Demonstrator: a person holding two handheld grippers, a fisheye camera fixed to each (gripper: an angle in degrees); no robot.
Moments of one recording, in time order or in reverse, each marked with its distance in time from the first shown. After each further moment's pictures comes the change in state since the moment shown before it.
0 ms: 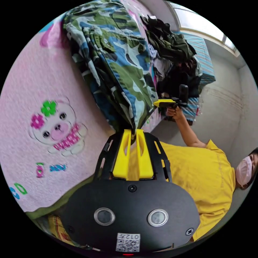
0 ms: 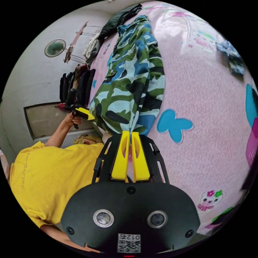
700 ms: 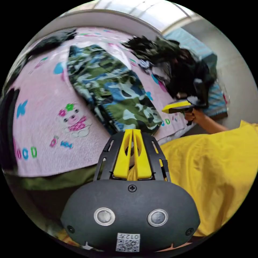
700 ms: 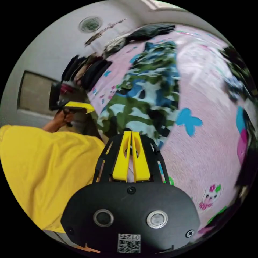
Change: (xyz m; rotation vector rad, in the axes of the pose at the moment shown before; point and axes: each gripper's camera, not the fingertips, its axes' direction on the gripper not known) left arm 0.136 0.119 0.087 0.350 -0.511 0.210; right arm -0.158 0.070 0.061 0.088 0.250 -0.340
